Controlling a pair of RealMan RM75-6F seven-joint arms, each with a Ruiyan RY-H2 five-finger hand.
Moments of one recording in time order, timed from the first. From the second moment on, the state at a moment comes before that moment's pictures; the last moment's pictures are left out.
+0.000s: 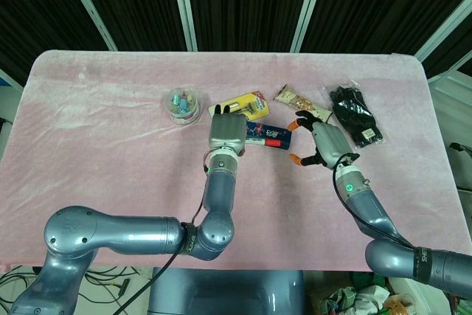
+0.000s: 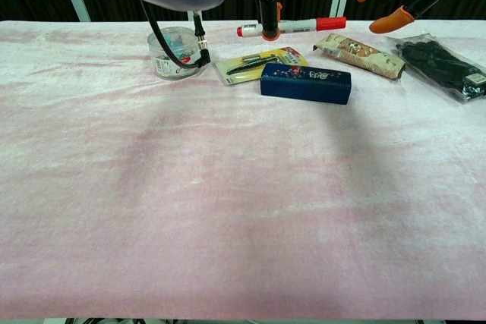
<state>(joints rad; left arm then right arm) -1.51 -1.80 -0.69 -1.39 -0.10 1.32 1.21 0.84 -1.13 0.28 -1.85 -0.65 0.92 -0.11</state>
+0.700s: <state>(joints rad) -1.50 -1.81 -0.68 -1.38 -0.09 1.31 1.18 0.86 -1.17 0.30 -1.85 -0.60 0.94 -0.12</state>
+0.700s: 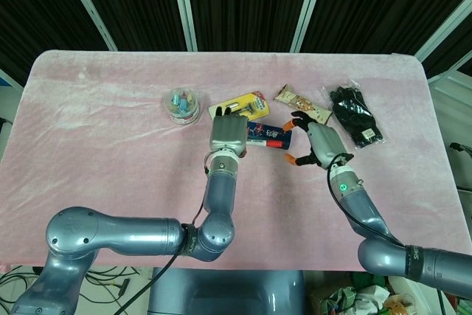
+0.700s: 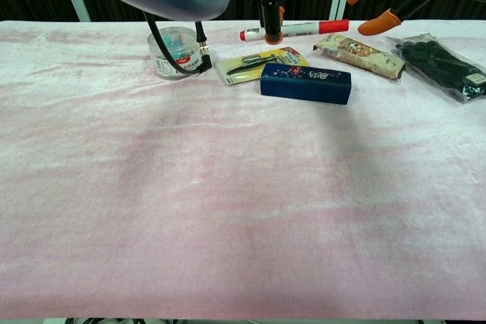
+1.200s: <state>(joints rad) -1.50 -1.81 -0.70 -1.40 -0.10 1.32 1.17 0.88 -1.23 0.30 -1.82 -0.59 0.98 -0.15</state>
